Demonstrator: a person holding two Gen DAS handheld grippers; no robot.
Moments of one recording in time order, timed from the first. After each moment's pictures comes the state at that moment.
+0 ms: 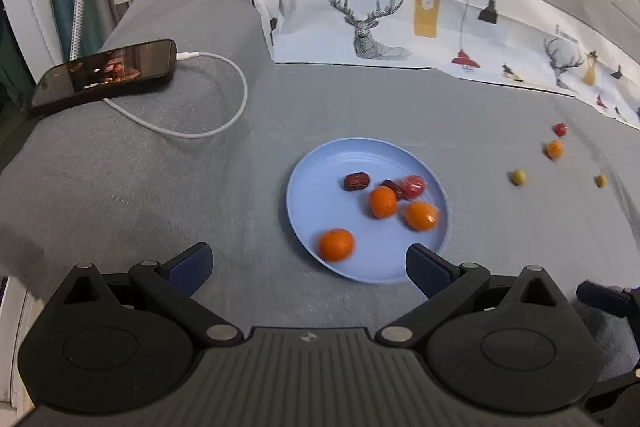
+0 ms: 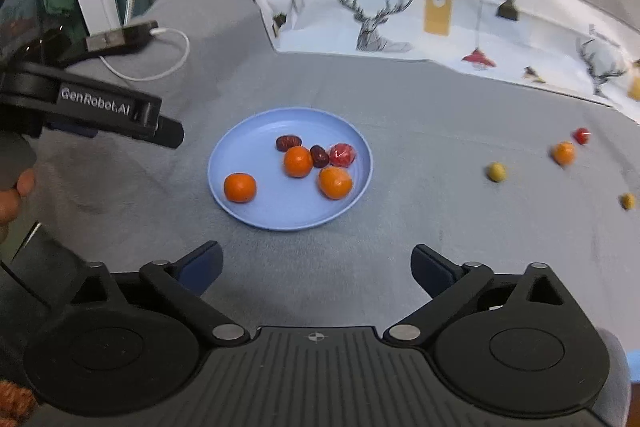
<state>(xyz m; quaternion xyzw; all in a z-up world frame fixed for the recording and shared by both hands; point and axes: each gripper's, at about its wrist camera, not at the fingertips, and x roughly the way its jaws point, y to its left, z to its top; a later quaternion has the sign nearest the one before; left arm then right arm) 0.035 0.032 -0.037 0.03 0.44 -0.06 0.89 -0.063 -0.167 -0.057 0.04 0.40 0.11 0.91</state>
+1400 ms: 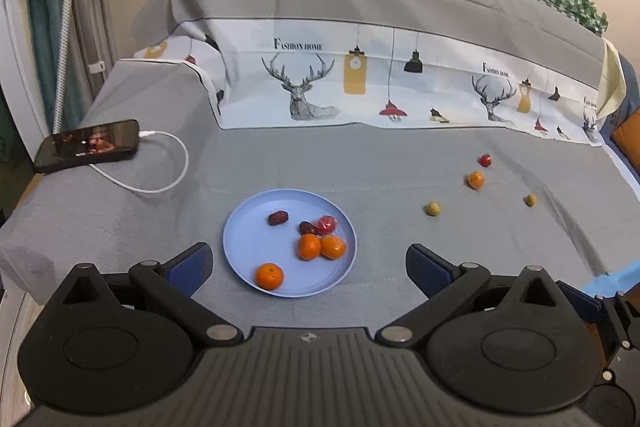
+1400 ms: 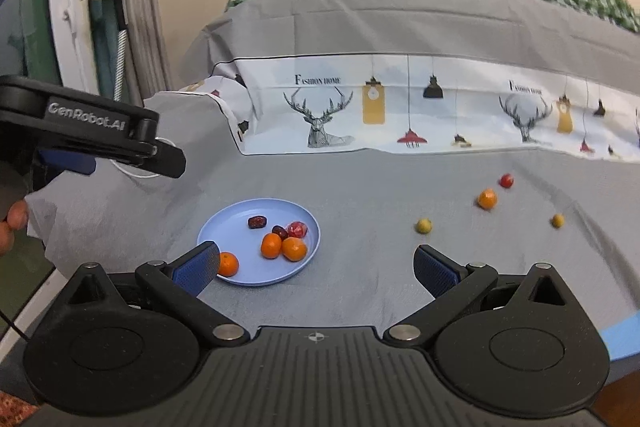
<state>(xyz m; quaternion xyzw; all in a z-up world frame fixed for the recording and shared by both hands) -0.042 -0.027 0.030 0.03 0.37 -0.11 0.92 -0.144 -0.221 -0.021 0.11 0.28 0.05 0.95</state>
